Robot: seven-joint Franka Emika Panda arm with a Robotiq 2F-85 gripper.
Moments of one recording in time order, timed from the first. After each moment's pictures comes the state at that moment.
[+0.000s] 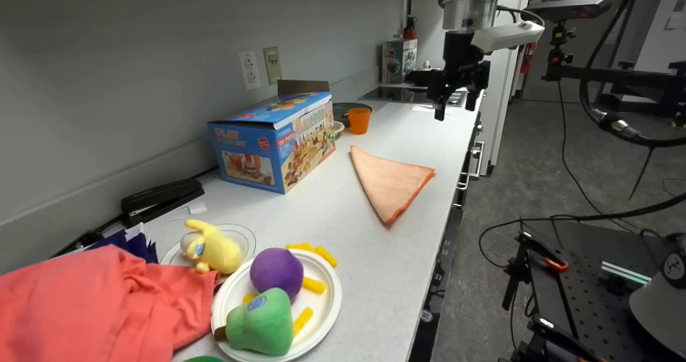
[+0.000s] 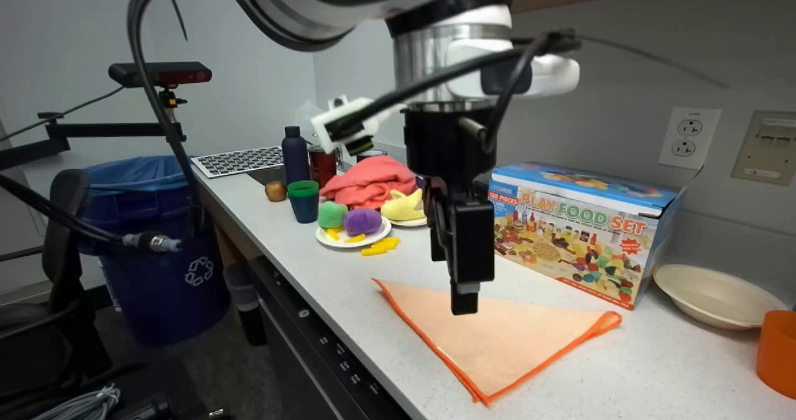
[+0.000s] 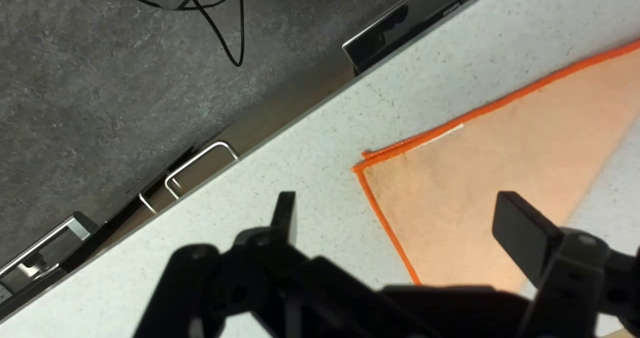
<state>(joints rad) -0.26 -0.35 -0.13 -2.47 -0.14 2.16 0.37</state>
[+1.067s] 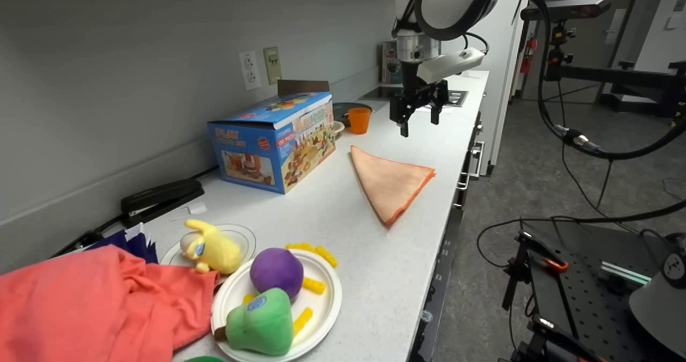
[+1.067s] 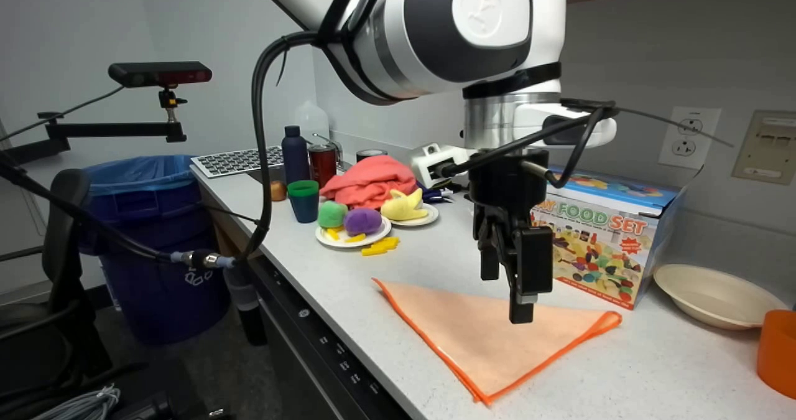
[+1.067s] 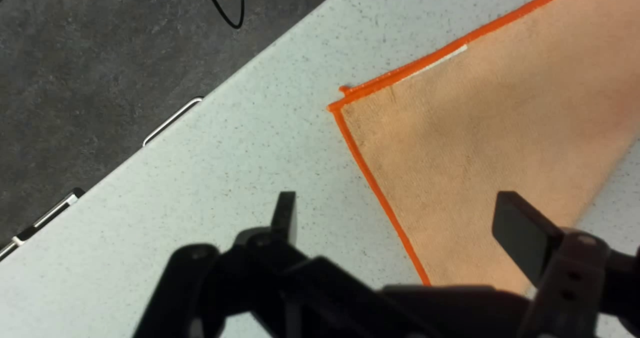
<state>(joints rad) -0.23 -0.04 -0.12 -2.26 -0.19 2.21 0.46</state>
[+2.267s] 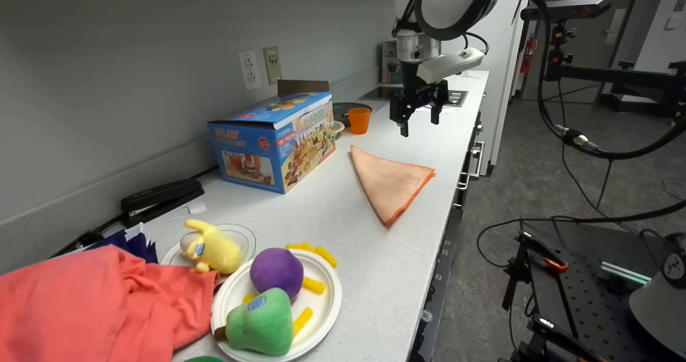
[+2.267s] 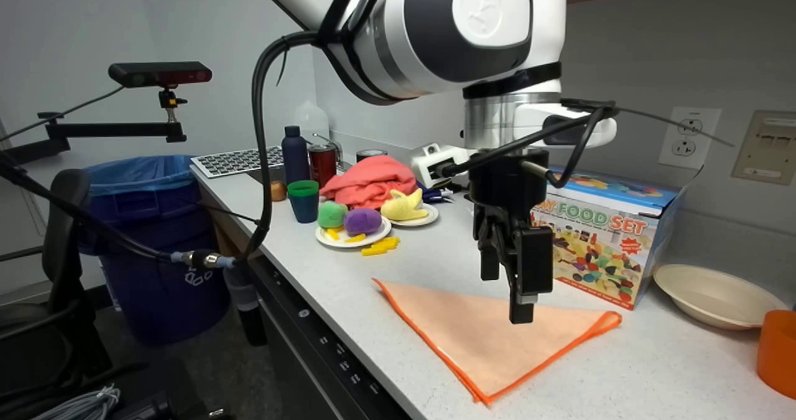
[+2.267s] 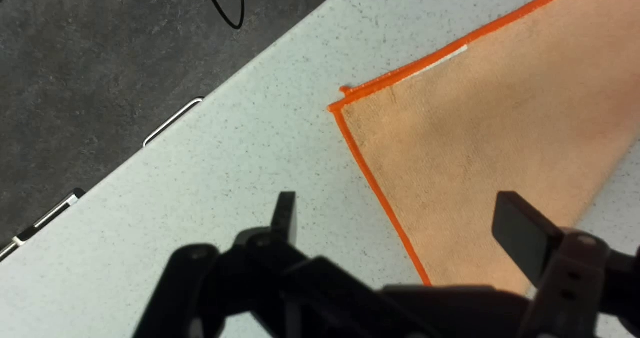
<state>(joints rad) -0.23 -0.04 -0.12 -2.26 -0.19 2.21 0.46</state>
